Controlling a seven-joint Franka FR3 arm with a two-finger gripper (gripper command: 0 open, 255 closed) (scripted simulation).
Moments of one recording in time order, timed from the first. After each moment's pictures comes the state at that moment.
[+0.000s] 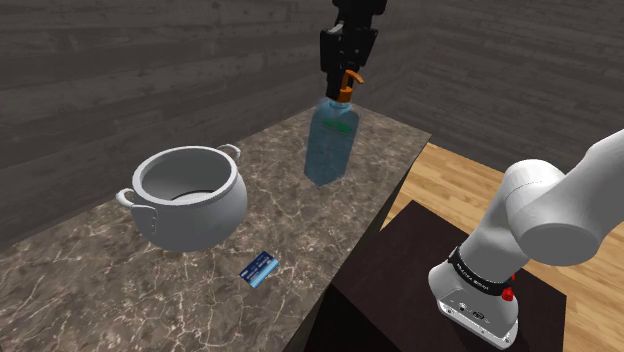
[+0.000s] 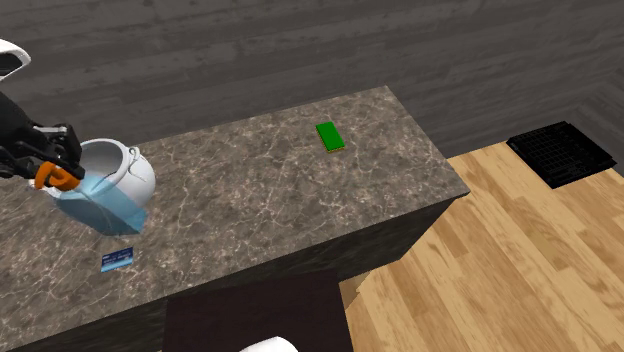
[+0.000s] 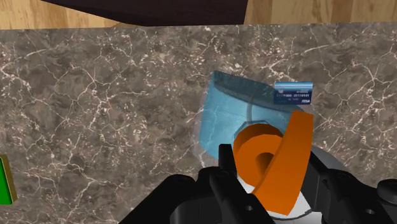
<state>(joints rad) 0.30 -0.40 0.20 -1.97 0.07 1.58 0.34</state>
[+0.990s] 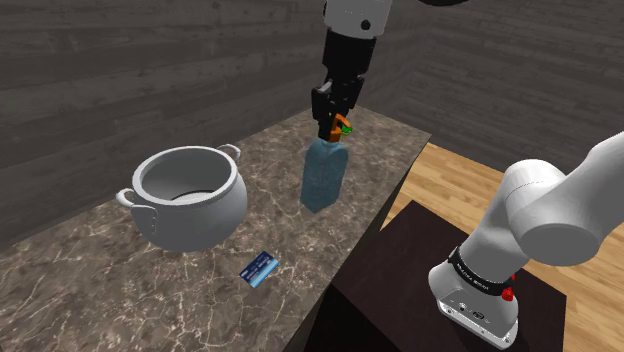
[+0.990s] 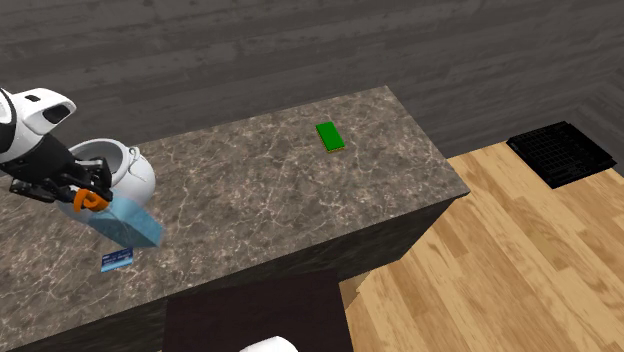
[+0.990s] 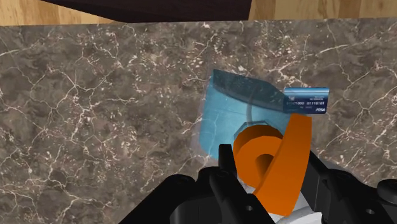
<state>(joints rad) 0.31 -0.43 0.21 -2.19 0.08 1.78 0.34</state>
